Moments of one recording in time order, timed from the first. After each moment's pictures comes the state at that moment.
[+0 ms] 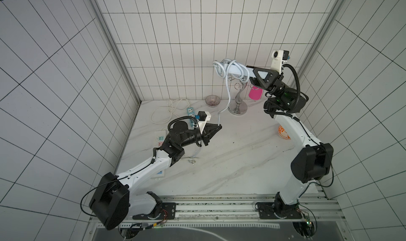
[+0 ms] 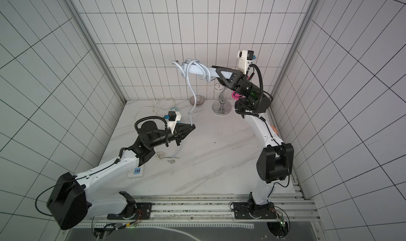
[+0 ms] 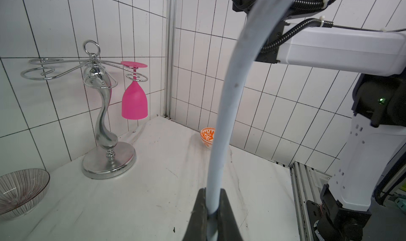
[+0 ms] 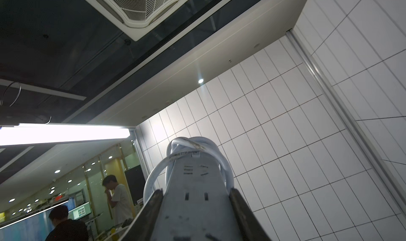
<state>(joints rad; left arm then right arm) -0.61 1.29 0.83 0.51 0.60 -0.19 0.23 1.77 1.77 1.47 -0.92 1.86</state>
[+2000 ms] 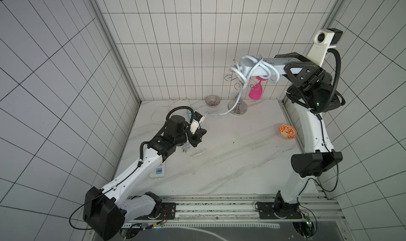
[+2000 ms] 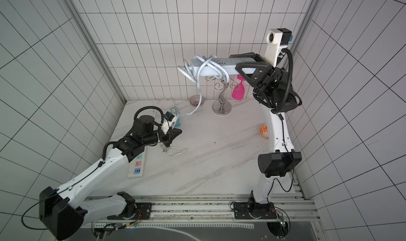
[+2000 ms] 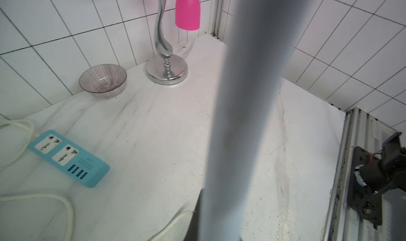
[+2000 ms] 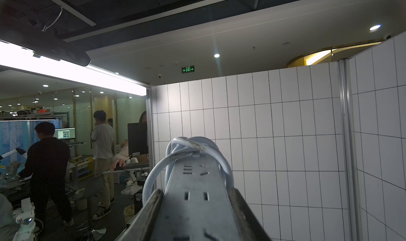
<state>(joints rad) -0.51 1.18 1.00 -0.31 0.36 0.05 0.08 1.79 2.18 1.51 -1.06 2.03</state>
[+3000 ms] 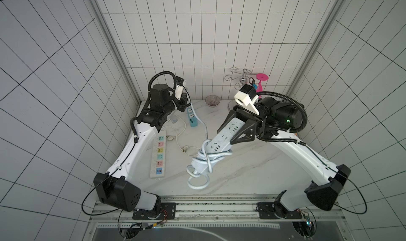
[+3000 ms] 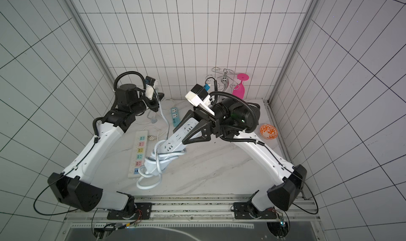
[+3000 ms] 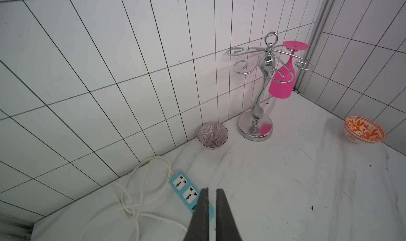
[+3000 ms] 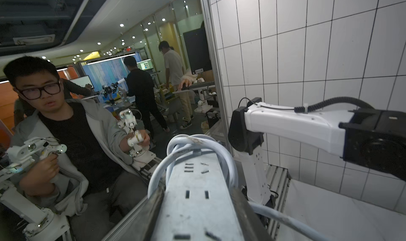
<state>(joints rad) -0.25 1.44 1.56 -0.39 0.25 0.14 0.69 1.43 1.53 1.07 -1.50 1.36</state>
